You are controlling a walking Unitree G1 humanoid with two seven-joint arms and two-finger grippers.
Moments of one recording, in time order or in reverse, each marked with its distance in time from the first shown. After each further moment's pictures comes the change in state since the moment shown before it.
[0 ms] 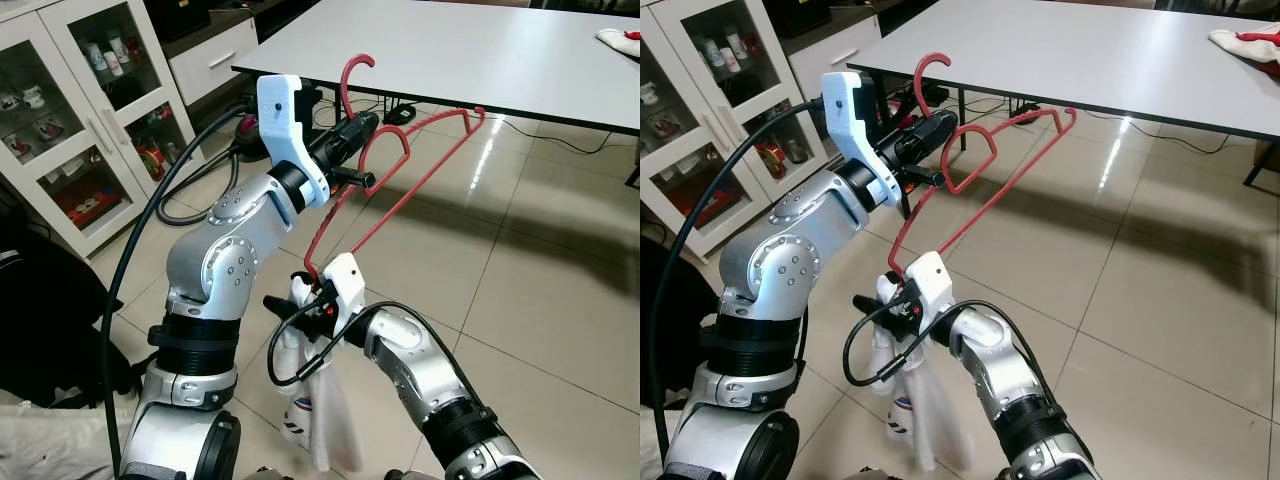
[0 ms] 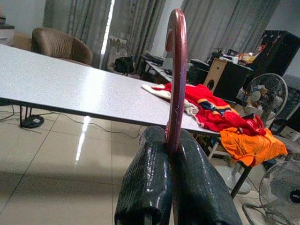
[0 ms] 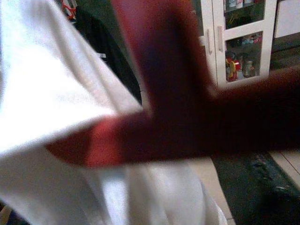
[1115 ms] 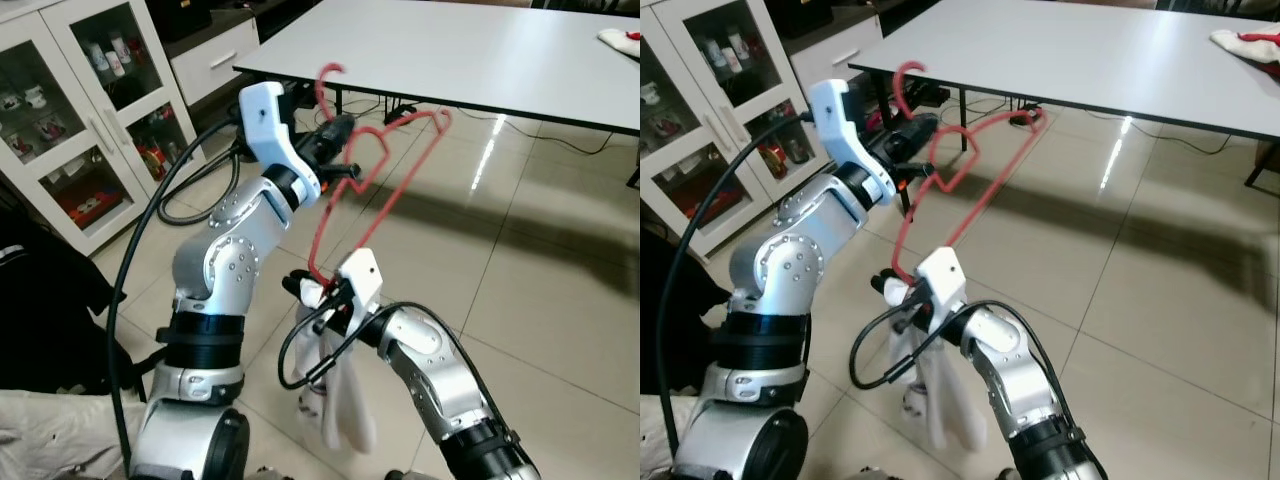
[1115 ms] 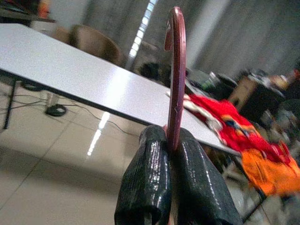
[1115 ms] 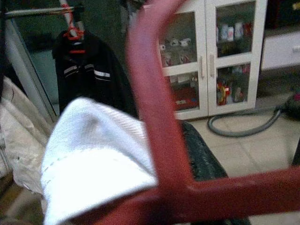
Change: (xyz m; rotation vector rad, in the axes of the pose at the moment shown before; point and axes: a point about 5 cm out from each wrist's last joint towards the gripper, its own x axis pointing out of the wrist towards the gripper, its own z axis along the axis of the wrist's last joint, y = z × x) left arm 0.002 0.023 -0.010 -0.132 -0.065 0.193; right arm -0.019 0.011 0.029 -0.120 -0.101 0.005
